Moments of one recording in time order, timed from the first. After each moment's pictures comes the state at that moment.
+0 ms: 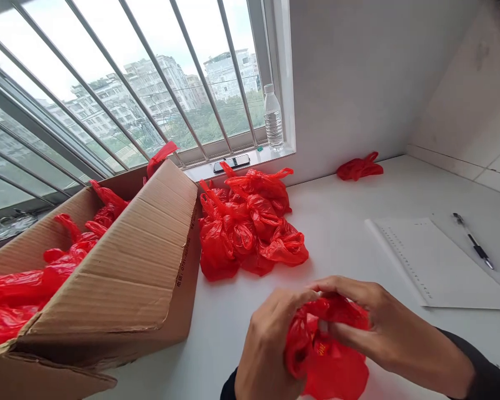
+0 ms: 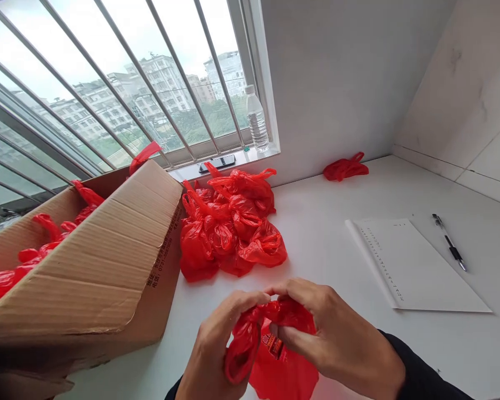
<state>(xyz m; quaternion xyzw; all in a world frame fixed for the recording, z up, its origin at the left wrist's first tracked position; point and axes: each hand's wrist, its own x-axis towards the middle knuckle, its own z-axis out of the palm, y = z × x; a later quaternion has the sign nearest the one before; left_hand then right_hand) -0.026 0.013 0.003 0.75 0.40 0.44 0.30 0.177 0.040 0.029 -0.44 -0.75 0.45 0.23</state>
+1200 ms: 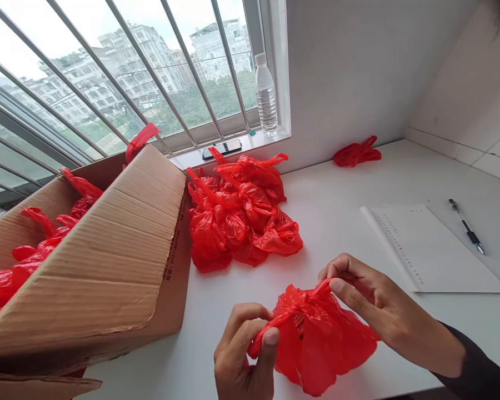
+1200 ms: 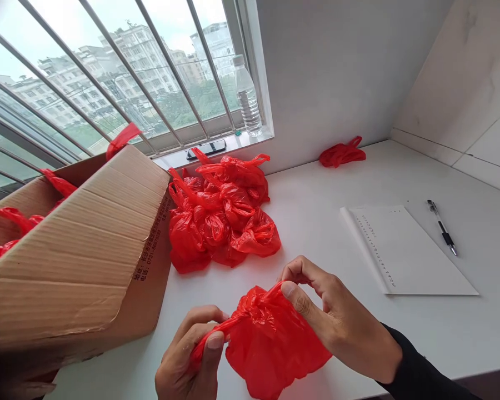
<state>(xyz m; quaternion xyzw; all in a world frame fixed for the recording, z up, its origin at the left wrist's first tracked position) -0.028 -0.016 -0.044 0.61 0.51 0.57 0.20 0.193 0.041 0.013 -0.48 -0.62 0.56 0.27</state>
